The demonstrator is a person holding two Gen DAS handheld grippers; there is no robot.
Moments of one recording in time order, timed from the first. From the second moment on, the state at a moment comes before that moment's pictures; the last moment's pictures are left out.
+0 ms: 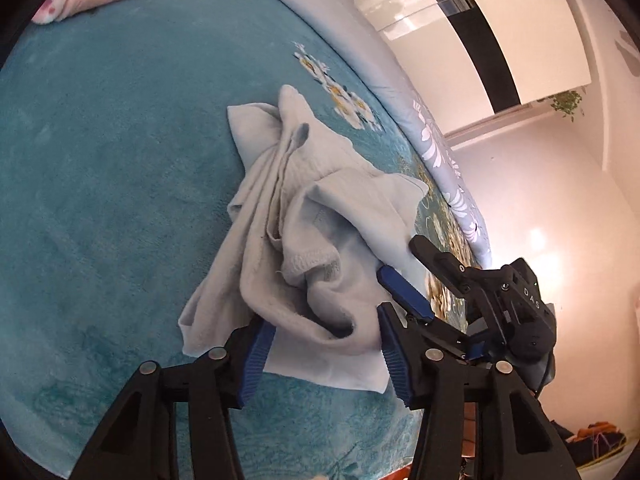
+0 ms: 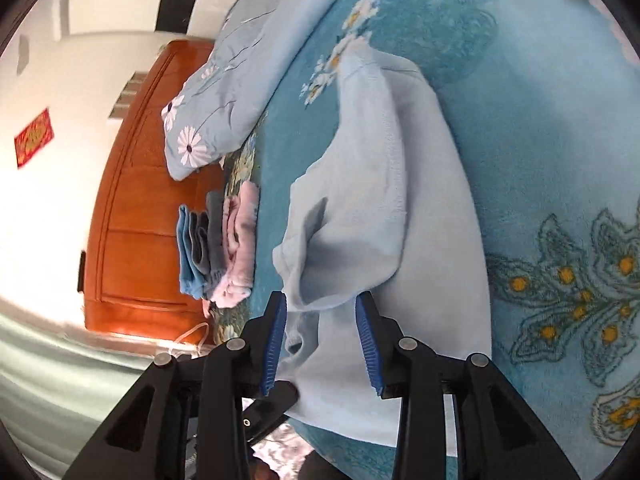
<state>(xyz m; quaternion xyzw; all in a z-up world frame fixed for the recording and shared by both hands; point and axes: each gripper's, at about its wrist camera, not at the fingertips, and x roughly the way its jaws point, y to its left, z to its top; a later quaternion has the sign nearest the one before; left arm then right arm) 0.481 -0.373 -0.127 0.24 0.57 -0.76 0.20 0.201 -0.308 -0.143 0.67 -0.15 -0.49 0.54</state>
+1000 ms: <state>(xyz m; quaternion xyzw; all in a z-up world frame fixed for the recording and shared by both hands) 0.522 -0.384 -0.118 0.21 0.50 -0.83 0.13 0.202 -0.414 -0.062 0.54 0.02 -0.56 0.63</state>
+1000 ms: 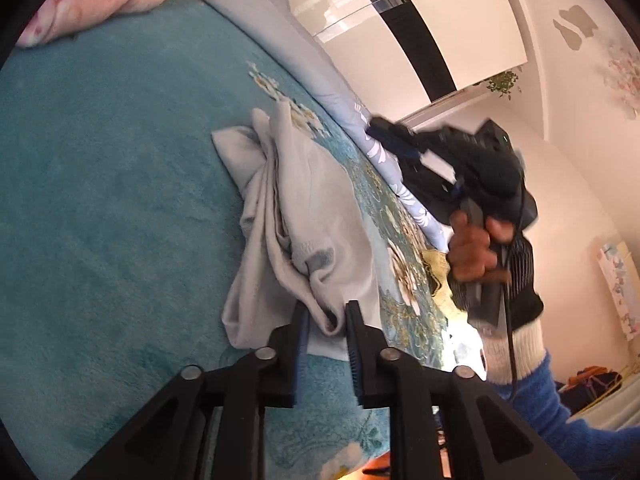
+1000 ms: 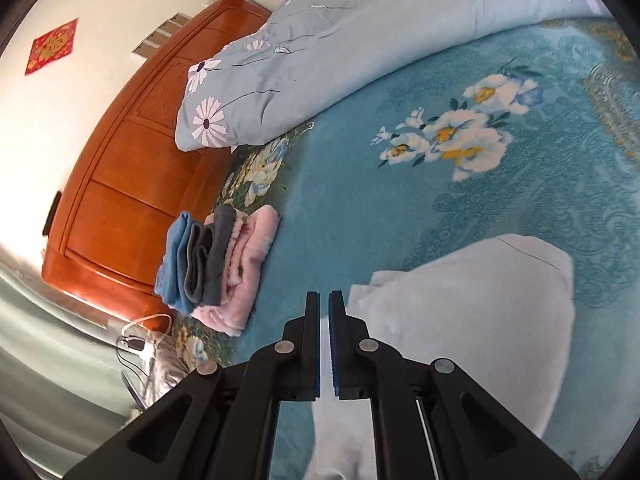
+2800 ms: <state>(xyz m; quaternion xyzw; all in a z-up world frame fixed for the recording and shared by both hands) 0.473 -0.409 -0.091 0.23 0.43 -0.84 0.22 0.132 -0.310 -0.072 0.54 0.11 -0.42 0.72</state>
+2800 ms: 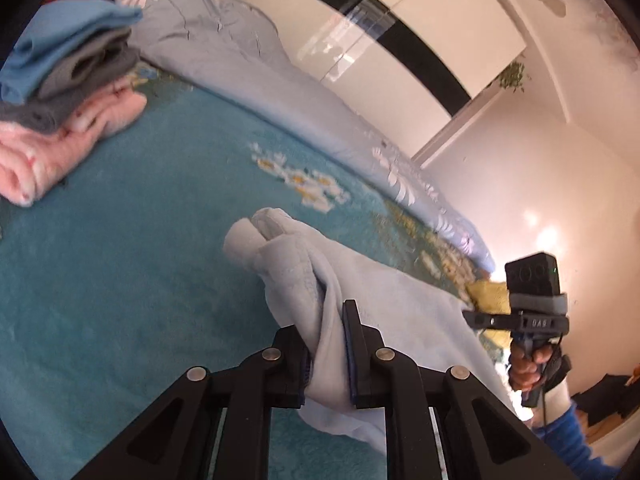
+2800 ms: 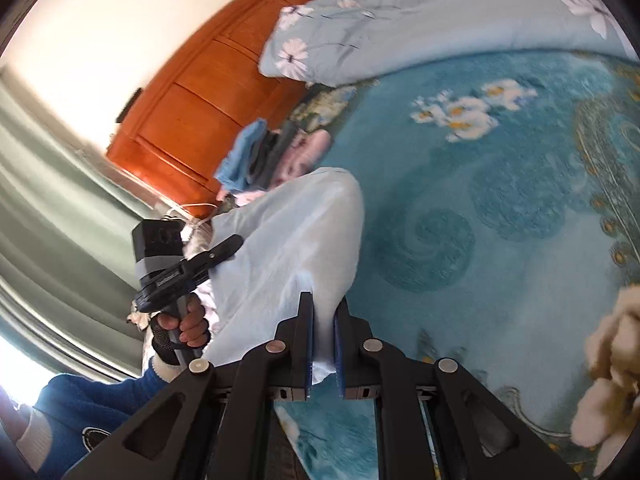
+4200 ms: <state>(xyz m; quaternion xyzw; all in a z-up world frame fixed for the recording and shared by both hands) 0.452 -0.453 -0.138 0.30 0.49 -0.81 0.12 0.201 -0.201 -0.162 0.61 -0.23 -0.58 0.49</state>
